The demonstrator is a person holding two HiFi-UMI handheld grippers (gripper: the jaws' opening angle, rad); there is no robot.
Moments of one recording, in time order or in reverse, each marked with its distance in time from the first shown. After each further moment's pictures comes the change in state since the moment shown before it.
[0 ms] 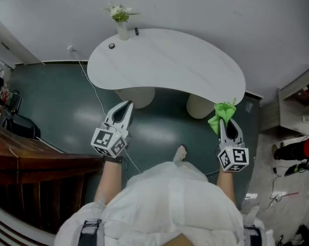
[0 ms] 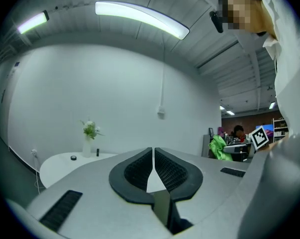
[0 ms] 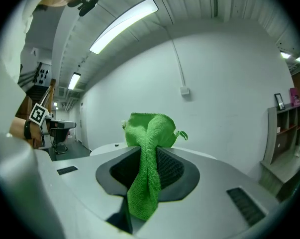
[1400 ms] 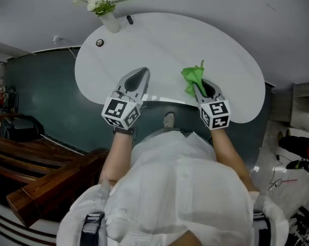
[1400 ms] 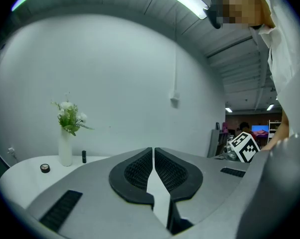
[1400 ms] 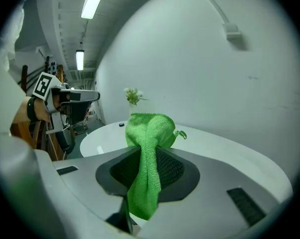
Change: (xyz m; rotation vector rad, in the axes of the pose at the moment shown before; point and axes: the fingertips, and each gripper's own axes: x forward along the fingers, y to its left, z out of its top) left arm 0.282 0.143 -0.023 -0.016 0.089 -0.087; right arm 0.373 0.034 -0.067 -0.057 0.311 0.266
